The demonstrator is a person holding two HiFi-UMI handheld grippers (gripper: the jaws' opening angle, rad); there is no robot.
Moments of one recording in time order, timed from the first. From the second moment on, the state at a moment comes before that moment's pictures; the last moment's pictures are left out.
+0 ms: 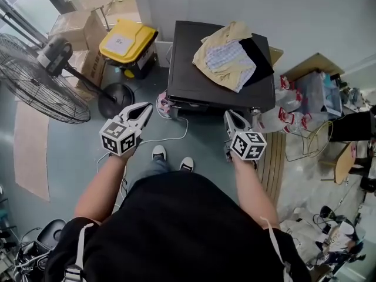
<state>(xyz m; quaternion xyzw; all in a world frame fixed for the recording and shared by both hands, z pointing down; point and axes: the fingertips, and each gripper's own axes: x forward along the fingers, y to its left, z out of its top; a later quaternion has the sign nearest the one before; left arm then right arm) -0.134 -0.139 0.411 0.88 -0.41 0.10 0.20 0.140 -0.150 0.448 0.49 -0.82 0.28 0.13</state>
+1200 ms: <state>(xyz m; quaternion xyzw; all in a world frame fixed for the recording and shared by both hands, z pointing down) -0.092 -0.146 0.553 0.82 -0.32 0.04 0.47 0.146 -0.146 0.633 0.49 -0.72 0.48 0.09</state>
